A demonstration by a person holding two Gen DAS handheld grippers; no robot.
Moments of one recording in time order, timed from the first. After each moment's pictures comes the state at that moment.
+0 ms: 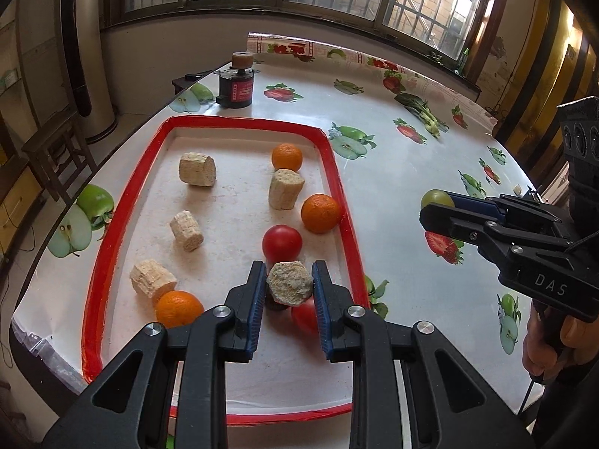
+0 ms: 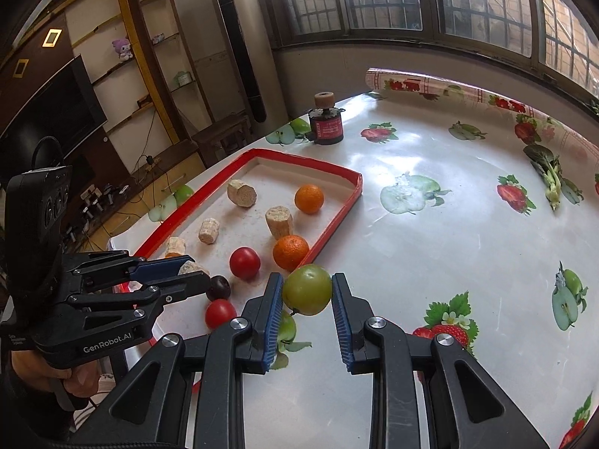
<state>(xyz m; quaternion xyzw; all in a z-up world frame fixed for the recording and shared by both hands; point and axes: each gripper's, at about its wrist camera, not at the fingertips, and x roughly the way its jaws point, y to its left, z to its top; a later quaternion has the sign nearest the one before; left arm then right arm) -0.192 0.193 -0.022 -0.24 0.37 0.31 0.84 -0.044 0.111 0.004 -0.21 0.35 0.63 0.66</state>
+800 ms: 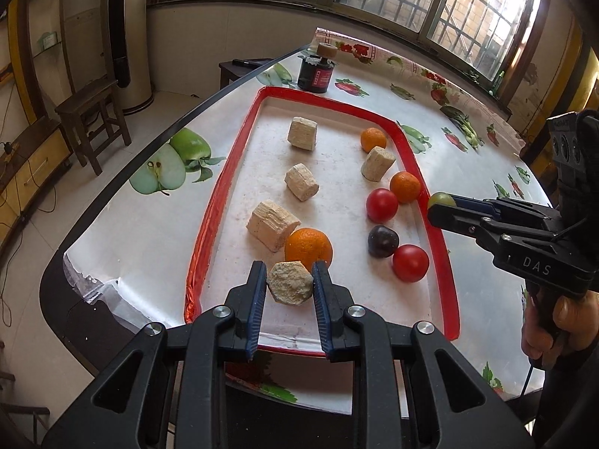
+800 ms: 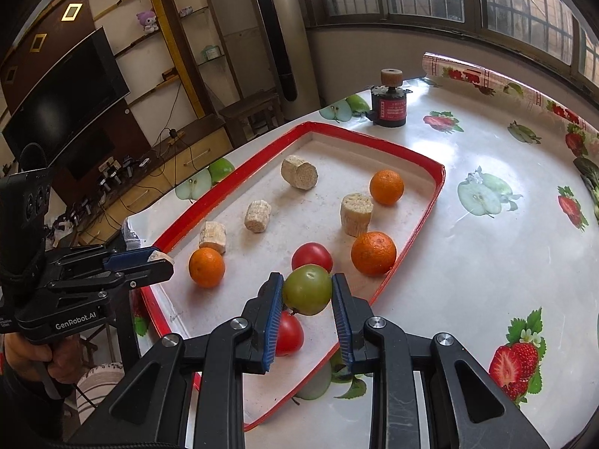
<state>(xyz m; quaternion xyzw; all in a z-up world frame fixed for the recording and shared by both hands) -0.272 0.213 -0.041 -0.28 0.36 0.35 0.82 -0.102 0.154 -0.023 -0.24 0.36 0.66 0.62</state>
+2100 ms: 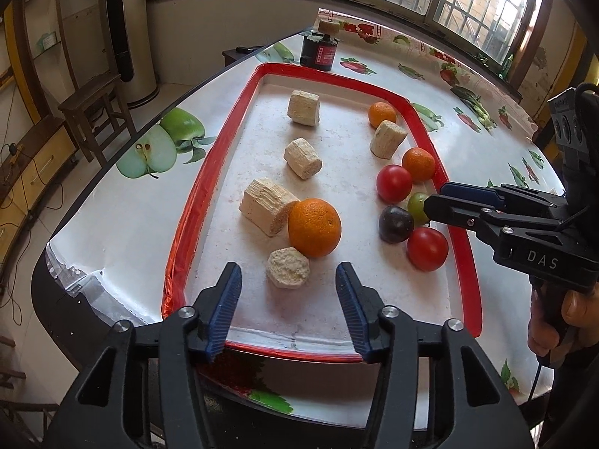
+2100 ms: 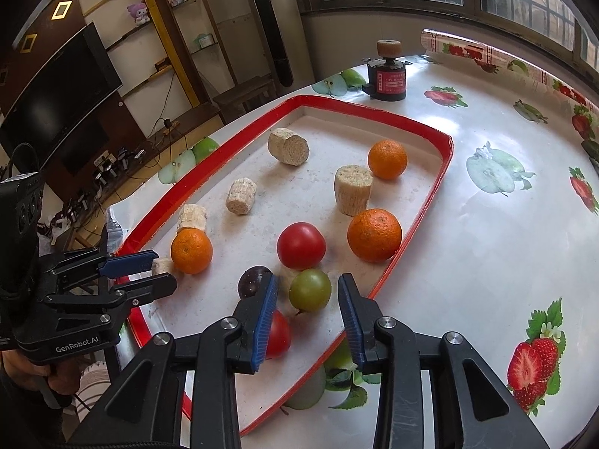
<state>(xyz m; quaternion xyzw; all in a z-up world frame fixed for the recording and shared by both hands) -0.260 0.209 -0.059 -0.26 0.39 0.37 0.80 -0.099 0.163 -0.050 -0.25 0.38 0.65 0.61</state>
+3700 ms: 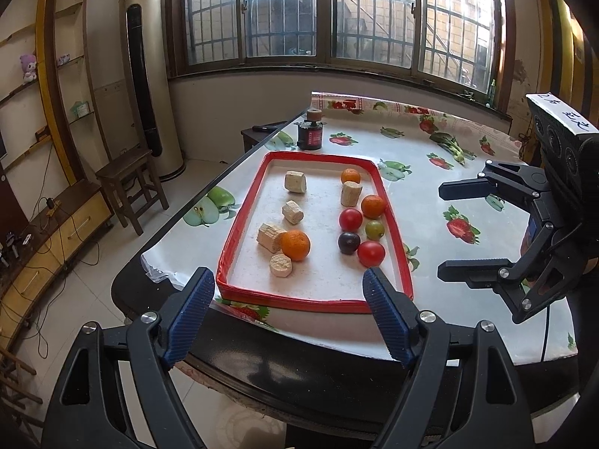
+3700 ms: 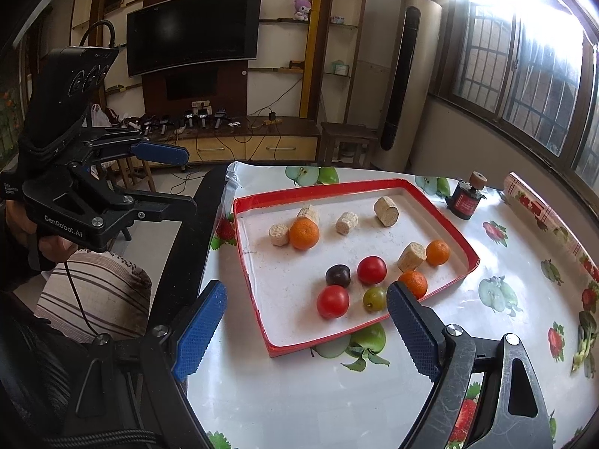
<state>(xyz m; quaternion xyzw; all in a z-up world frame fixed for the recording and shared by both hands) -0.301 0.108 0.017 -0.15 0.29 0.43 0.84 -0.143 0.069 0.013 -0.33 0.14 0.79 0.50</state>
